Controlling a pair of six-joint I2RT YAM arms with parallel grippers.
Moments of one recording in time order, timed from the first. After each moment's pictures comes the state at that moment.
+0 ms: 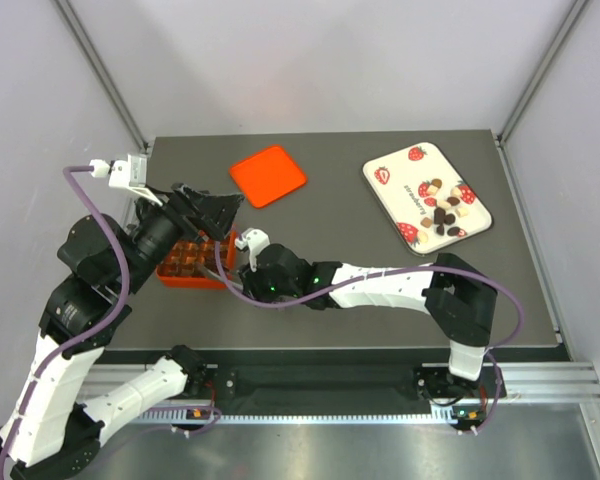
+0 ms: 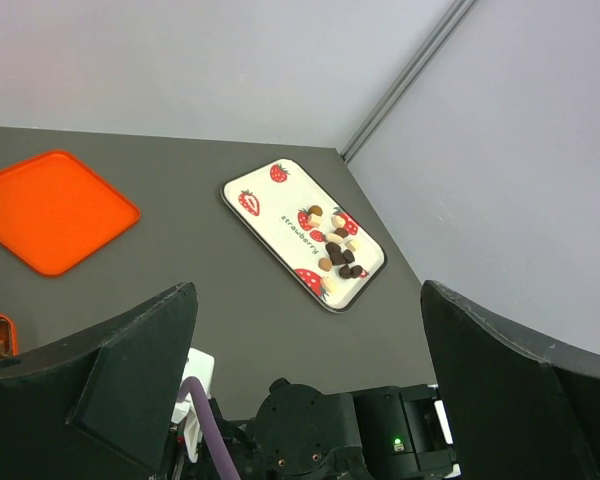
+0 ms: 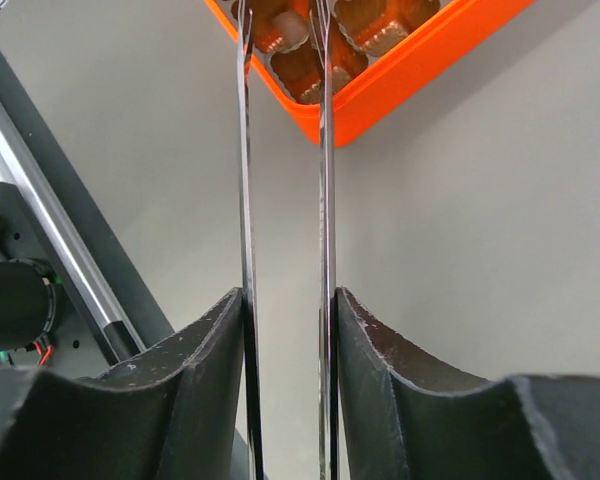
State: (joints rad) left arm -0.62 0.78 1.40 -0.58 -0.10 -0.52; right arm 1.20 1.83 1.25 0.01 0.08 0.35
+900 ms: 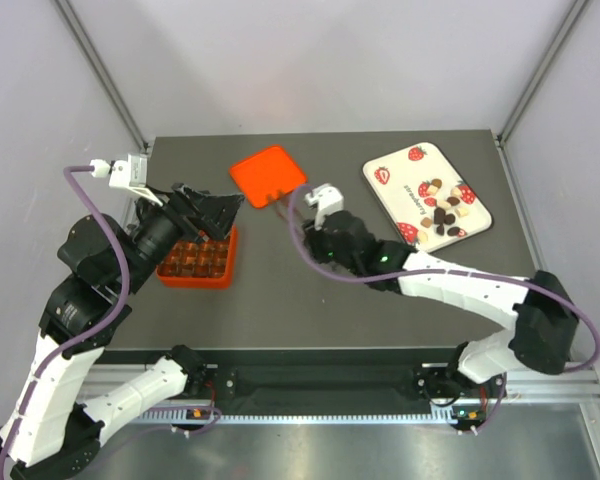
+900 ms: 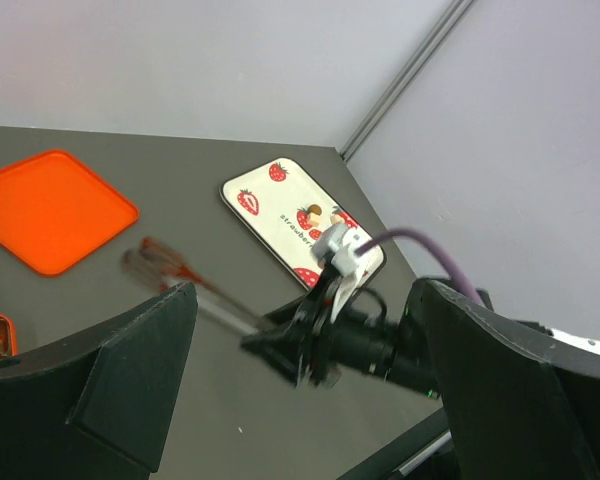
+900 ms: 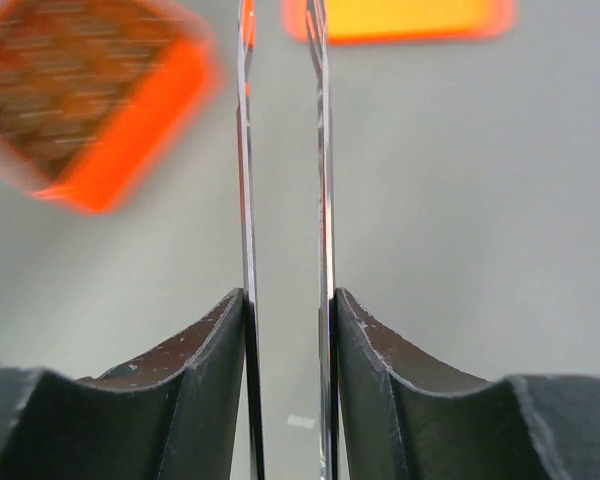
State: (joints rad) left arm -0.62 0.78 1.40 -0.58 -0.10 -0.52; right arm 1.04 1.45 1.08 -0.10 0.33 0.25
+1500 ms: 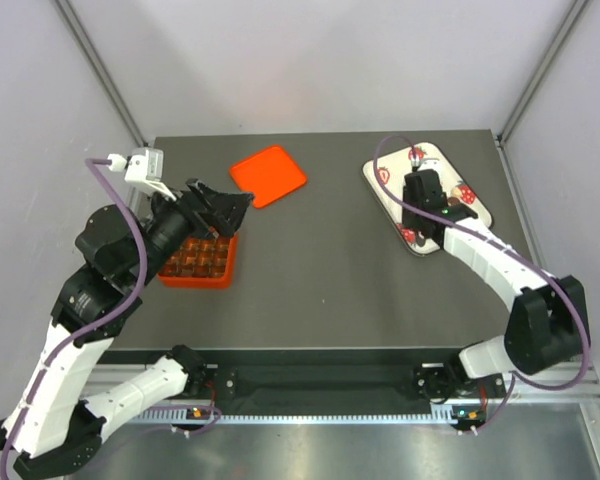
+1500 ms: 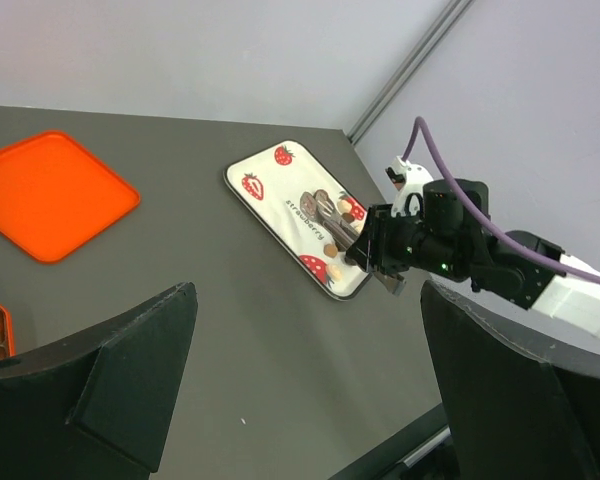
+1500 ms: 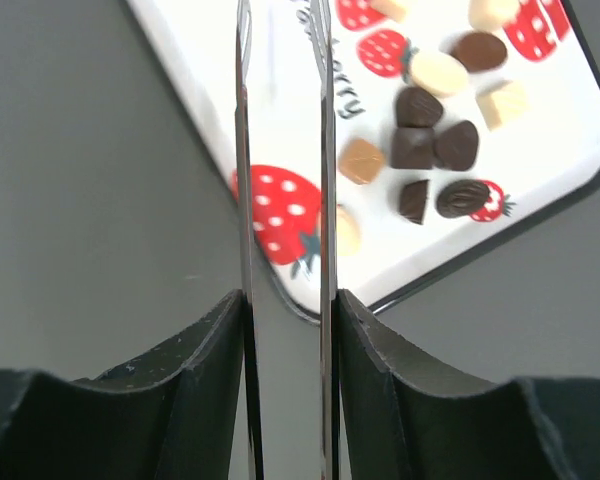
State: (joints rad) left arm -0.62 0.81 1.38 -0.58 -0.09 -0.52; right arm 0.38 1.38 1.04 -0.43 0.40 0.24
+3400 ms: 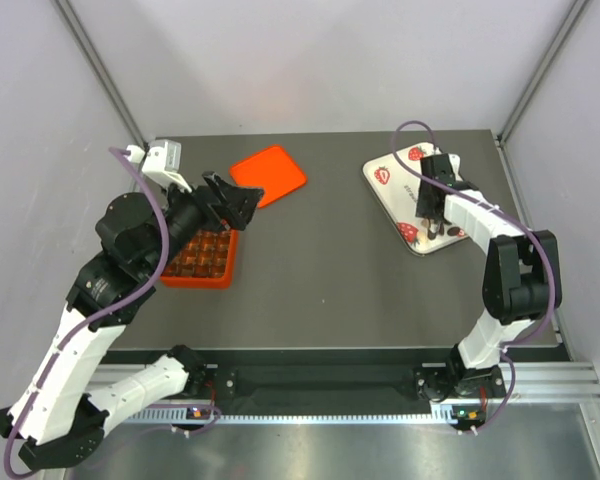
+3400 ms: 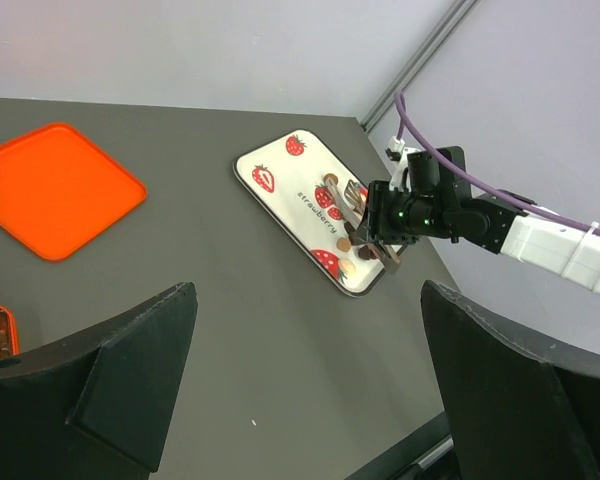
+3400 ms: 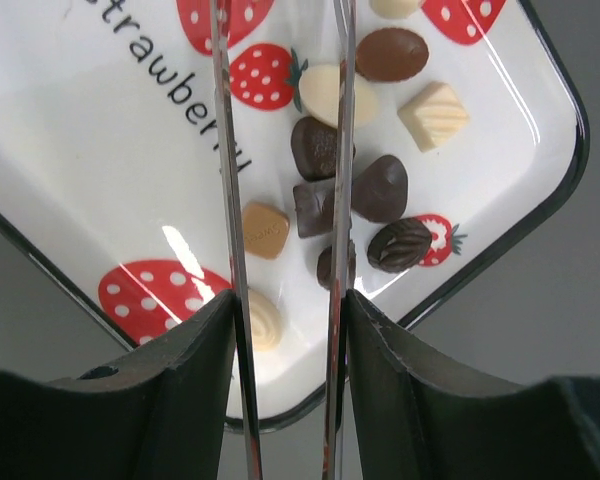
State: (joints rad) left arm -0.62 0.86 1.37 -0.55 -0.09 -0.50; right arm 0.16 1.70 1.21 -0.46 0.38 0.26
